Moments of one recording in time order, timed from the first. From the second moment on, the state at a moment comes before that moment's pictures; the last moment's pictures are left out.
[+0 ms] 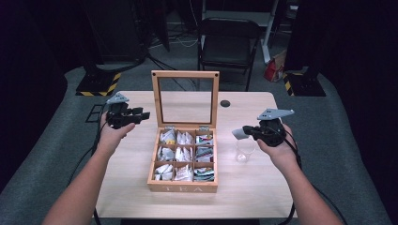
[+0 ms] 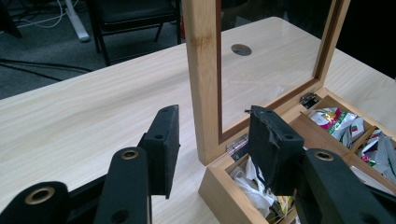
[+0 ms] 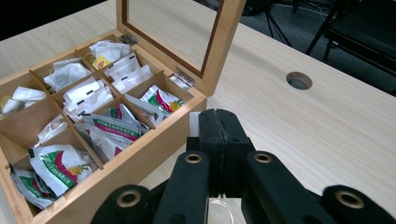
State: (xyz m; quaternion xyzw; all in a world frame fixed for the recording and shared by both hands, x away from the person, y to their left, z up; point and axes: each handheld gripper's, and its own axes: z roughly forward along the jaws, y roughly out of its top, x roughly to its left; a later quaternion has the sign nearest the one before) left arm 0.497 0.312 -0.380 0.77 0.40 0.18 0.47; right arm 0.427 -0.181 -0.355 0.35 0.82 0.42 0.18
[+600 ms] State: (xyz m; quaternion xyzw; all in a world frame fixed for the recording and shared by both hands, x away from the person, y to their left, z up) left arm 0.496 0.315 -0.379 0.76 0.41 0.18 0.47; right arm 0.422 -0.196 -0.386 0.37 0.82 0.40 0.18
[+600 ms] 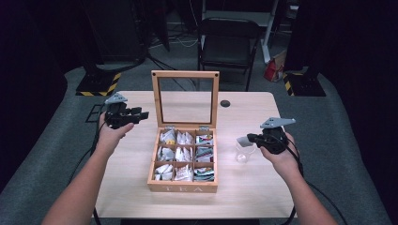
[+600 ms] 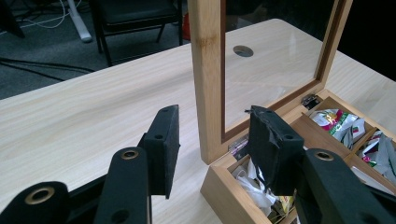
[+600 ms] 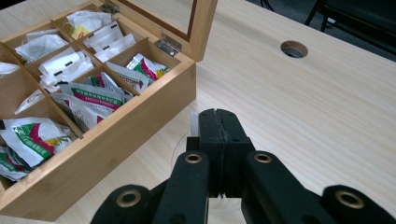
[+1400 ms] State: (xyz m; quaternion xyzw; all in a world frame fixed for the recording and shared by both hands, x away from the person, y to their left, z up) left arm 0.495 0.317 -0.379 0.76 0.41 0.18 0.47; right arm 0.426 -0.195 -0.411 0.39 0.83 0.36 0.17
